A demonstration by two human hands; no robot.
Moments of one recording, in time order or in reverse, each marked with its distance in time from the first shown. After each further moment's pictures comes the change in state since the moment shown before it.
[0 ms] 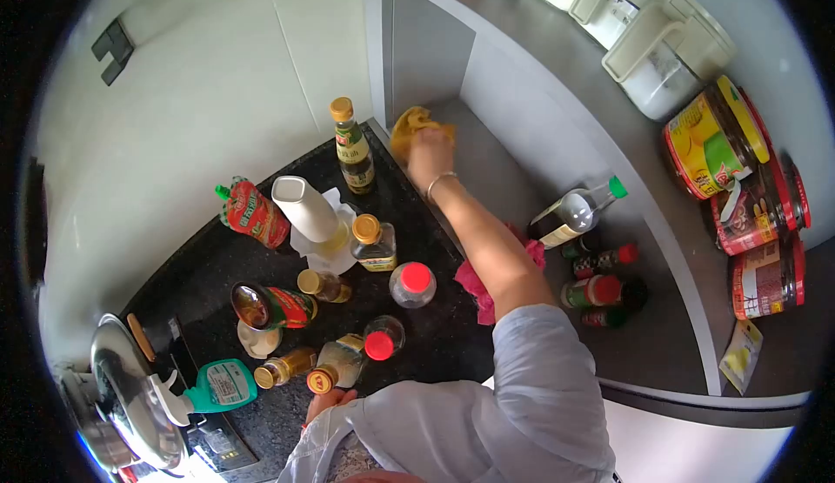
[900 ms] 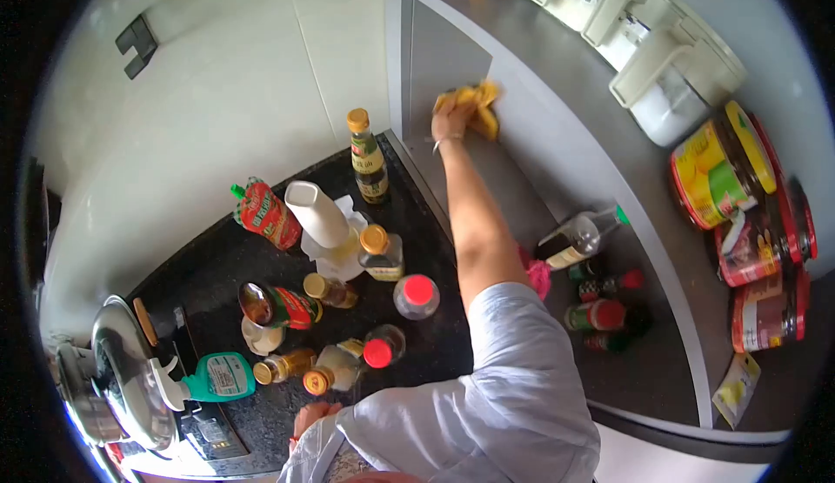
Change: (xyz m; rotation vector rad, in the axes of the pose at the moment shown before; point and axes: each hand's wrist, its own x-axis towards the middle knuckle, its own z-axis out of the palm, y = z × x) left_hand -0.042 0.010 -0.014 0.019 0.158 -0.064; right_hand 0.106 0.015 0.019 0.949 0.550 0.515
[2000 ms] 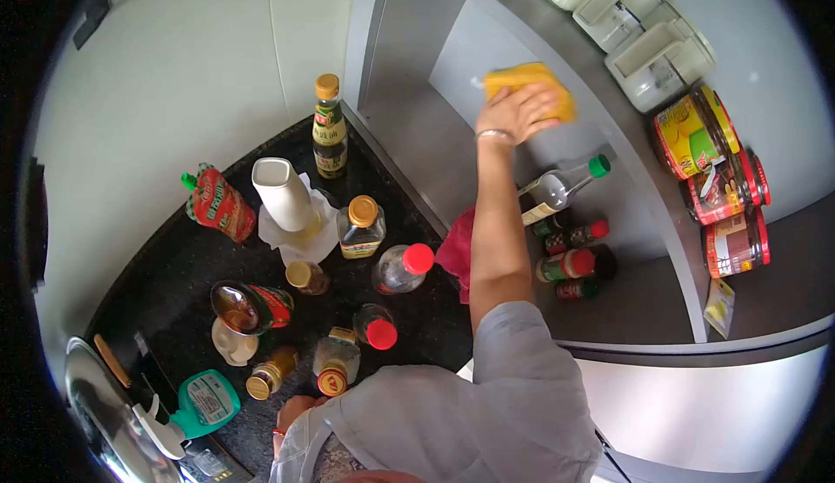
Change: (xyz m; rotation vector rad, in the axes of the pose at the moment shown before) left_hand 0.043 -0.028 -0.022 0.140 -0.329 0.109; right_hand -0.021 -0.059 -0.178 -1.355 0.551 0.019
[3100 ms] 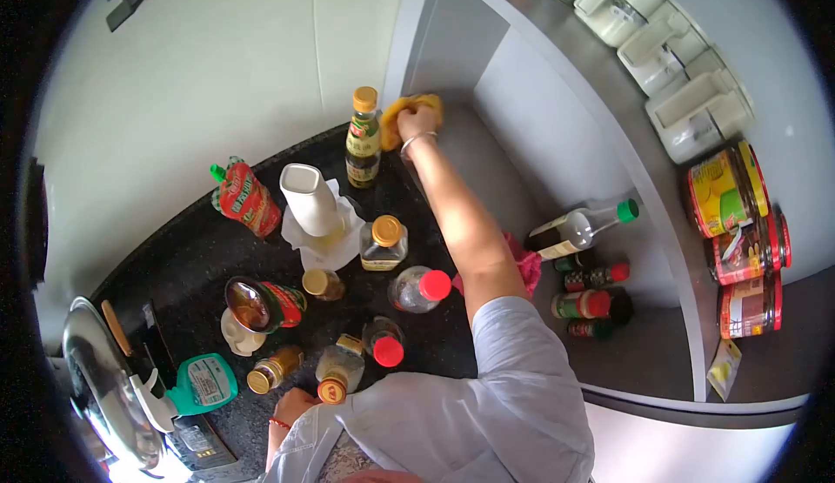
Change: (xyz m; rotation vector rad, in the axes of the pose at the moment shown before) left_hand -0.012 0.033 -0.017 -0.123 0.100 -0.182; right_hand -0.111 -0.154 0.052 0.994 -0.750 -0.229
